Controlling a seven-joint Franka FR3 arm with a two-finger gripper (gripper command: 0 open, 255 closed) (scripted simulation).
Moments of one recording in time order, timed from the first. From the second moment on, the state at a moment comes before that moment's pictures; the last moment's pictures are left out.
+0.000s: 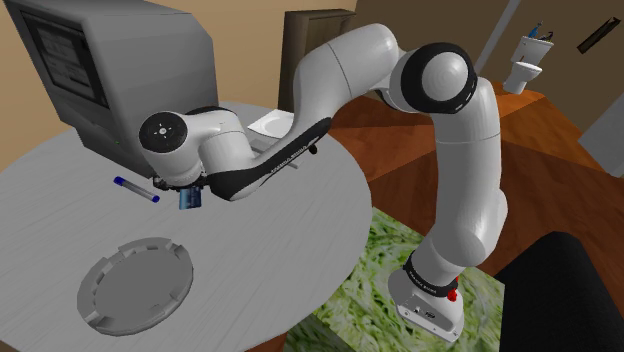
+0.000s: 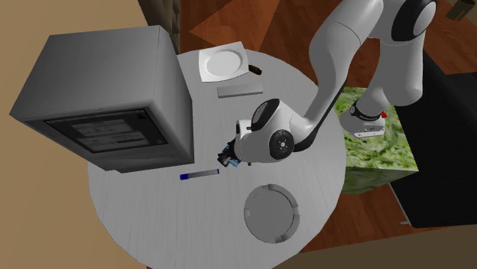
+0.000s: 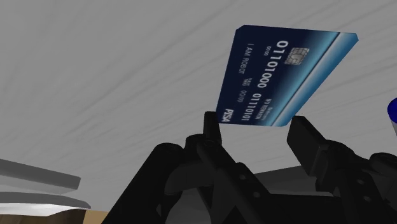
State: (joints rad) arm -0.10 0.56 0.78 -1.79 -1.16 2.13 1.81
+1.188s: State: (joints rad) arm -0.15 0.45 0.85 -1.74 -1.03 2.05 1.67
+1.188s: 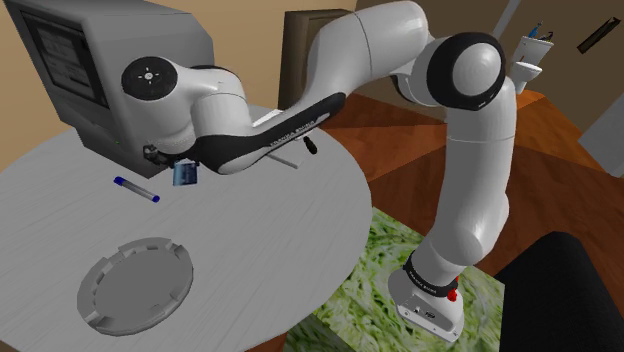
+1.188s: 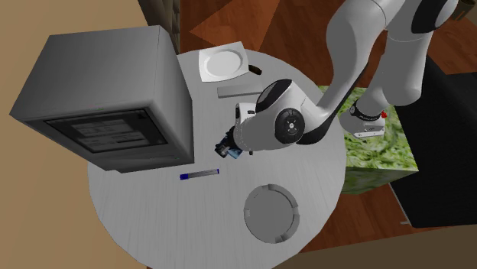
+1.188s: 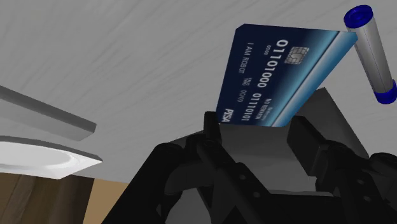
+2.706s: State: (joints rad) arm 0.28 0.56 0.90 -1.51 -1.02 1.69 1.91
